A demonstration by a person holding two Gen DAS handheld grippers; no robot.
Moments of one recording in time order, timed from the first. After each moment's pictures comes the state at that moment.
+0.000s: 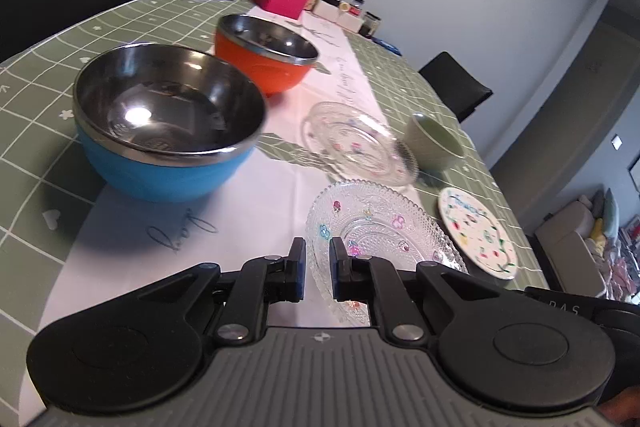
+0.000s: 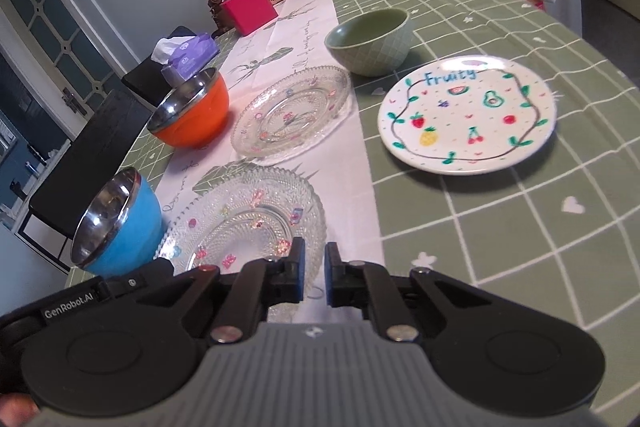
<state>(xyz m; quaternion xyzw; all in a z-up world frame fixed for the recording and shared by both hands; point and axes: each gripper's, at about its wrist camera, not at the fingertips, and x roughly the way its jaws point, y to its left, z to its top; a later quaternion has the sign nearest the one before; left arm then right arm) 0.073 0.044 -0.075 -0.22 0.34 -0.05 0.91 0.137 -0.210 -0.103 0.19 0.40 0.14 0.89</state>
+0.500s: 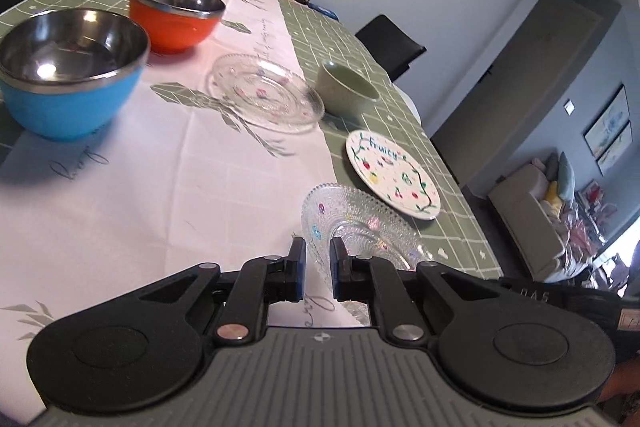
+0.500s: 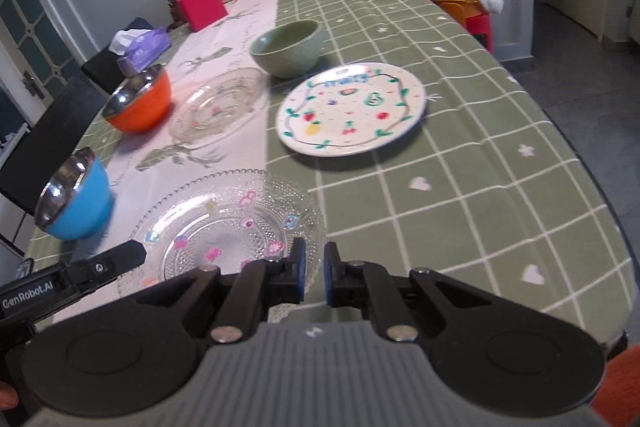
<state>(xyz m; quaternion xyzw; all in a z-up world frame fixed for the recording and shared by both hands) 0.052 -0.019 -0.078 -0.21 0.36 -0.13 0.90 0.093 -0.270 -0.091 0.14 0.42 0.07 0.89</state>
